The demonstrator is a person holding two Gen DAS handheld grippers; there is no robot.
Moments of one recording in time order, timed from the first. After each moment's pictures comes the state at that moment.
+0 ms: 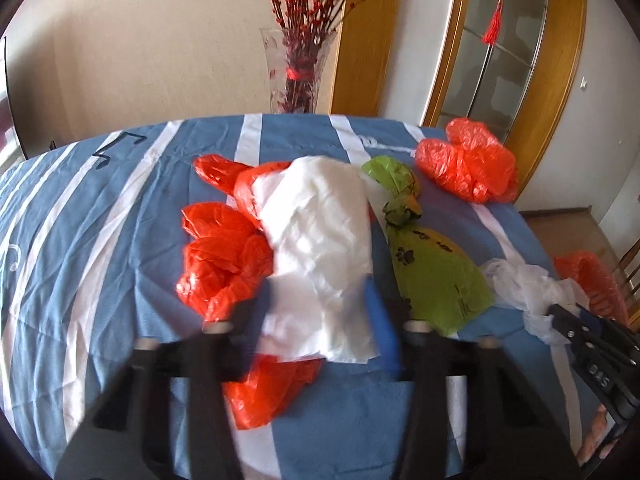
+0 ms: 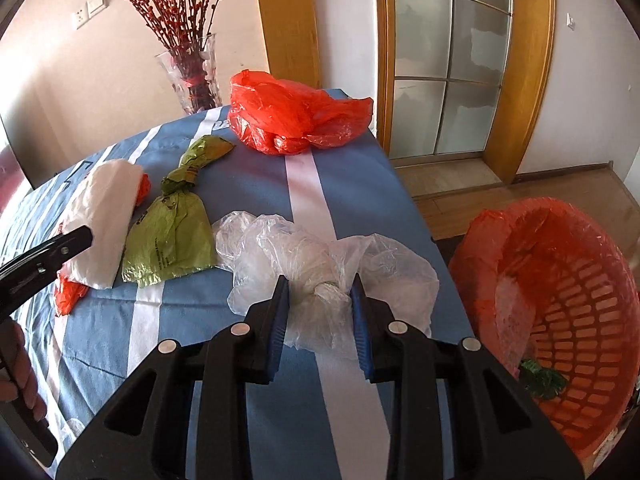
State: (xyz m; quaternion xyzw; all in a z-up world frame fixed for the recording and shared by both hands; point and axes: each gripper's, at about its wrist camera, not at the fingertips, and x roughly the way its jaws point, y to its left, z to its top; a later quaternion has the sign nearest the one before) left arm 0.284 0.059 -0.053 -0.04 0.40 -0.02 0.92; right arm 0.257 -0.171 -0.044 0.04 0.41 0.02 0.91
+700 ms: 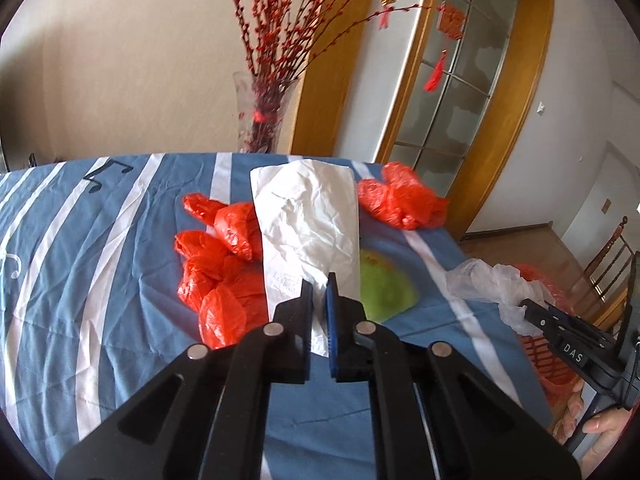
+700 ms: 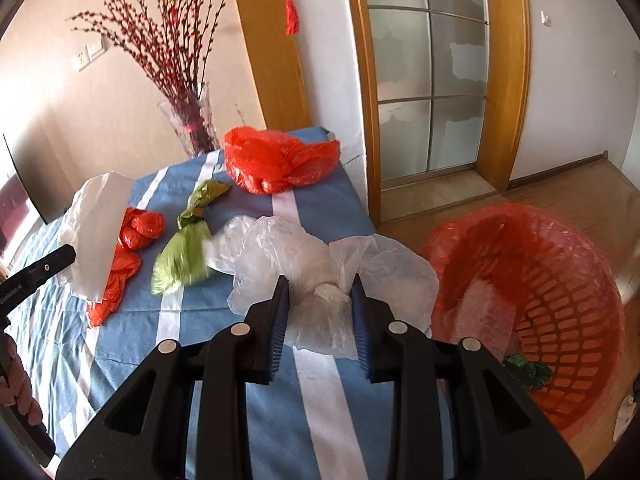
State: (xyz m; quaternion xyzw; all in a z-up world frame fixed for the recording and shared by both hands) left arm 0.227 0.057 0.005 -0.07 0.33 -0.09 0.94; right arm 0.207 -0.211 -0.003 0.08 0.35 0.01 0.93
